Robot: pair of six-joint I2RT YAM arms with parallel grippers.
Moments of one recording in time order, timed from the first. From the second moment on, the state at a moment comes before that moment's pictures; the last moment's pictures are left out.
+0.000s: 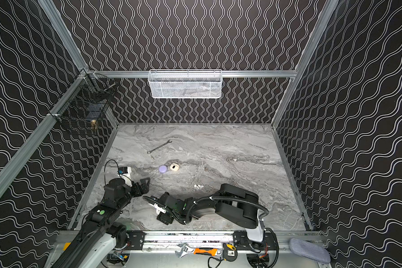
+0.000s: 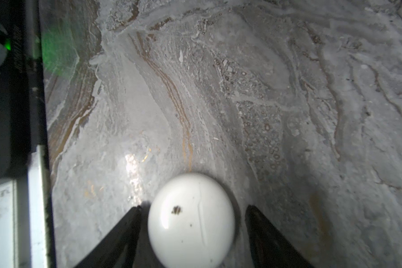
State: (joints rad) left arm -0.27 0.53 0.31 -0.34 -0.05 -0.44; right arm 1.31 1.92 0.97 0.12 0.03 0.02
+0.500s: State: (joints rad) left arm -0.27 0.53 0.31 -0.34 -0.04 -0.44; right arm 1.32 1.88 0.92 0.16 0.03 0.01
